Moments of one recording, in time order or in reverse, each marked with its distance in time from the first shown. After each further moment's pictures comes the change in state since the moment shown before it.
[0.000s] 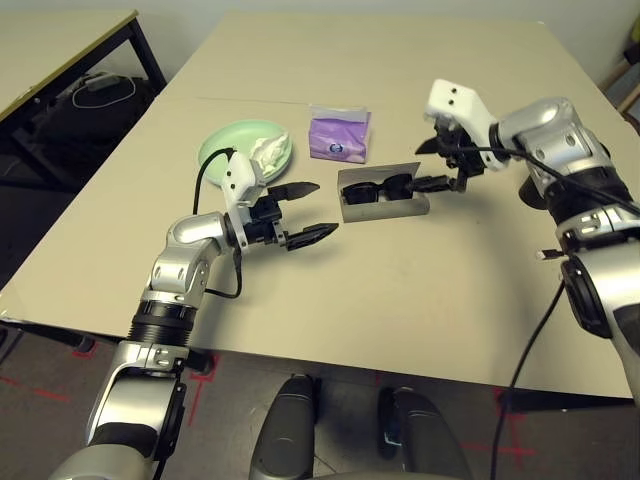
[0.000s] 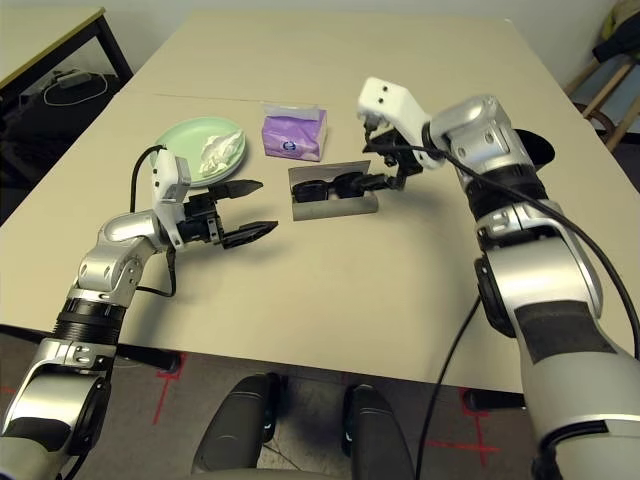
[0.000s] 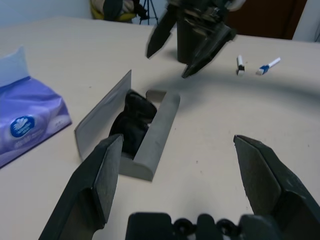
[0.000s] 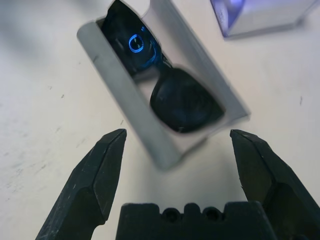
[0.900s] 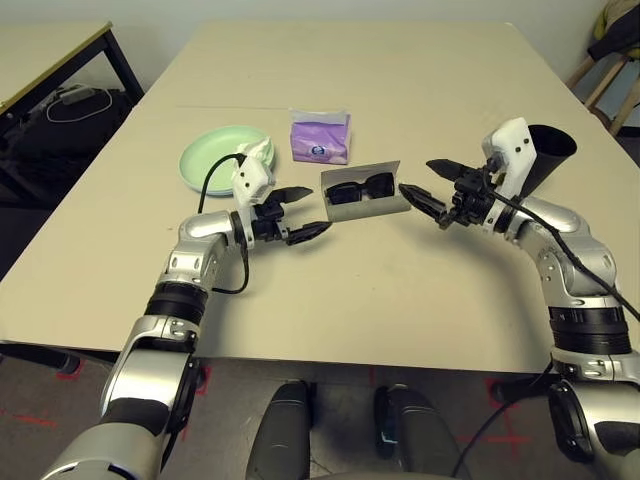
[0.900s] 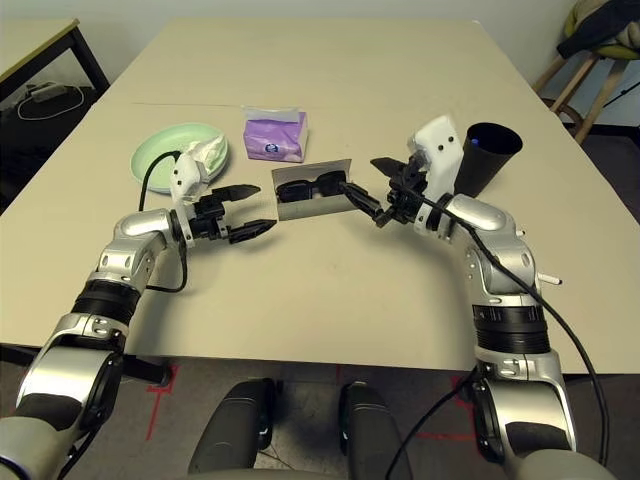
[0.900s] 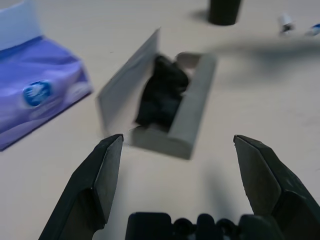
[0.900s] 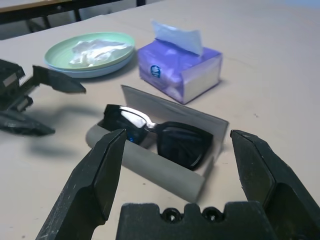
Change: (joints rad) left arm -0.125 -0.027 -0.013 0.347 0.175 -0.201 0.100; right arm 0.481 0.199 -0.296 -0.489 0.374 -0.045 -0.476
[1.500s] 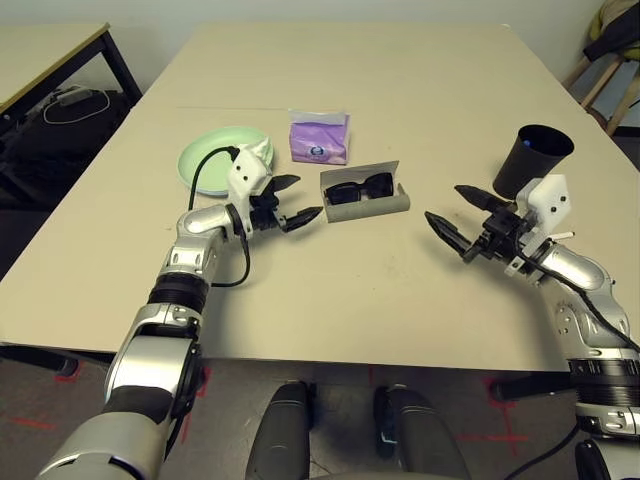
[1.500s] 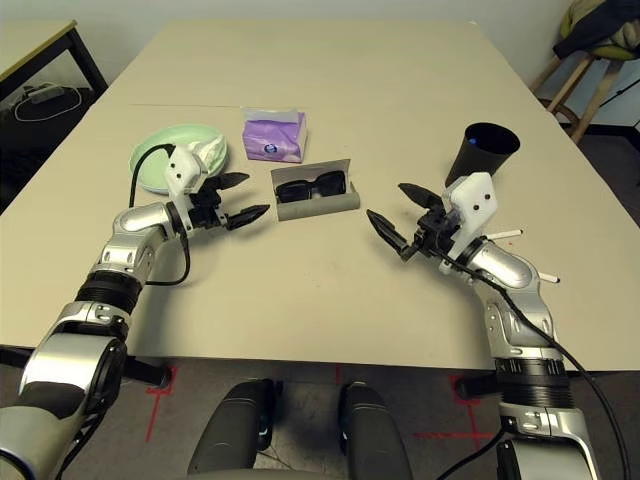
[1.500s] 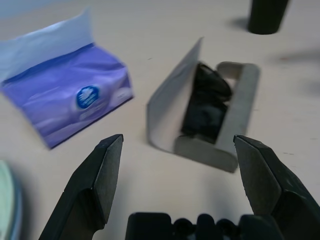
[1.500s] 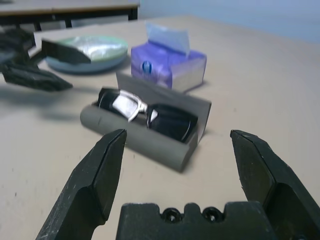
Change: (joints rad) left arm -0.063 -0.017 0.046 0.142 0.015 -0.053 0.091; right arm 0.167 -0.037 -0.016 0.044 0.066 -0.316 0.019
